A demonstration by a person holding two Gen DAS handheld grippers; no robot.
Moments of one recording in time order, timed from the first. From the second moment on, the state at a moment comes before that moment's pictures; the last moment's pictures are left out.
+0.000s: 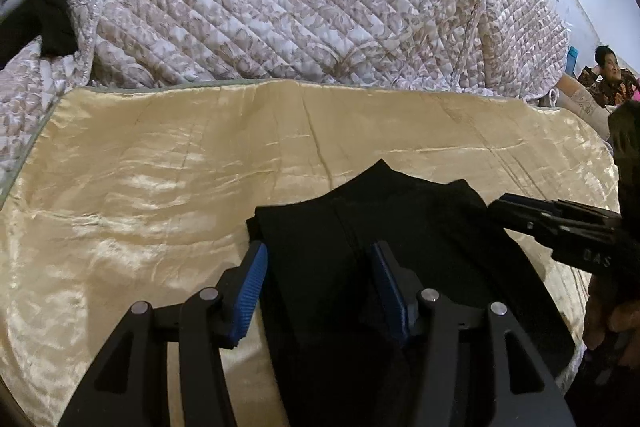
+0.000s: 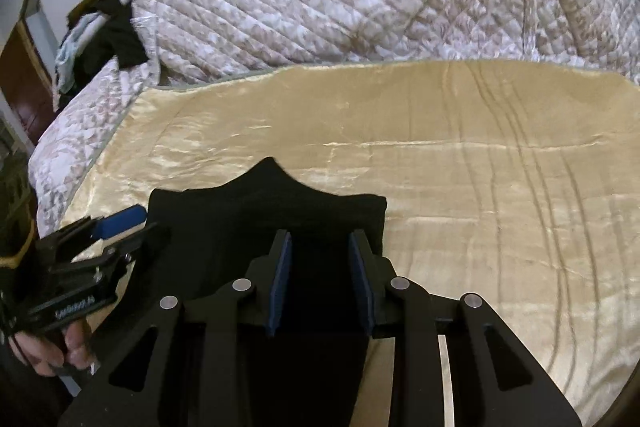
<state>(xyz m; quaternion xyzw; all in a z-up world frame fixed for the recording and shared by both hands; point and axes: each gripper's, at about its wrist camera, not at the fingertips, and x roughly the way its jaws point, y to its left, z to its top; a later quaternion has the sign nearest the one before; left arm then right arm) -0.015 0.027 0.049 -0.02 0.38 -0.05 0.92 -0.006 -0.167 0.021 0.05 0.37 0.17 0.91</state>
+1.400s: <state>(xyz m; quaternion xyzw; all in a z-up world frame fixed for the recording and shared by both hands) -0.064 0.047 0.043 -0.06 0.38 -0.03 0.92 -0.072 -0.178 0.013 0.06 0.36 0.18 0.91</state>
